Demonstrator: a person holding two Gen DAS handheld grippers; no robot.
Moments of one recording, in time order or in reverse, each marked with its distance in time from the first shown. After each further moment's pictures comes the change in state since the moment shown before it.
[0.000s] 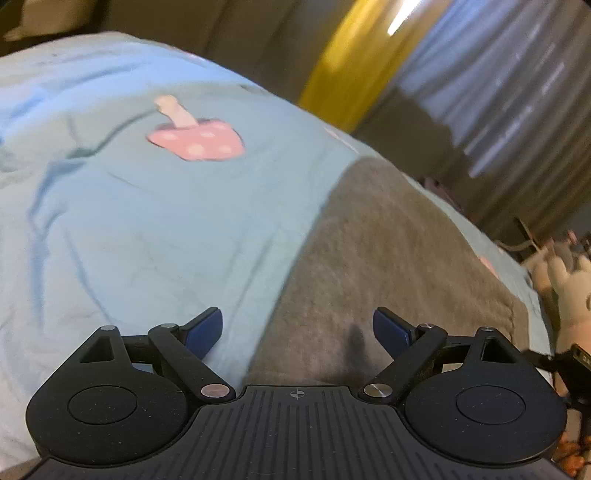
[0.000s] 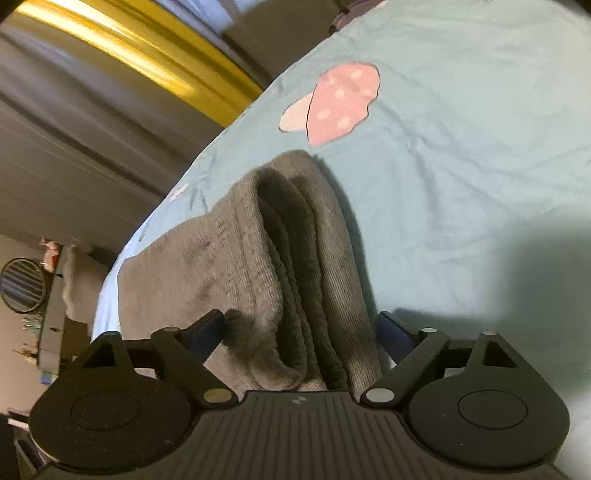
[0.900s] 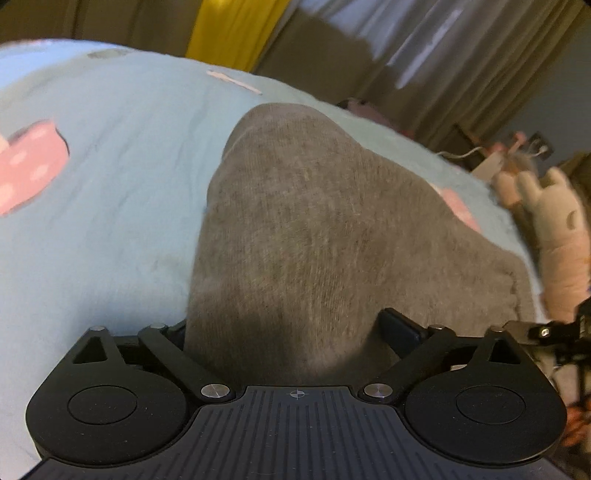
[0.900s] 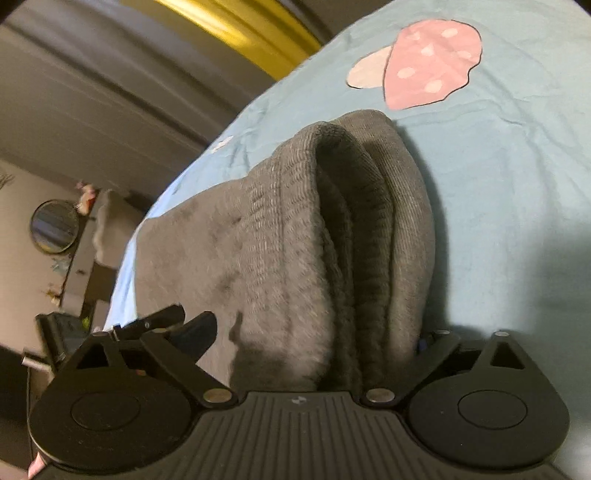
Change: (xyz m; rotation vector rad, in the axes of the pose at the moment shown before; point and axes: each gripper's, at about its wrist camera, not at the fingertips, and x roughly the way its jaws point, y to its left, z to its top) left arm 0.119 -0.051 0.049 0.286 0.192 -0.161; right arm 0.068 0.029 0.021 -0.127 0.132 0.103
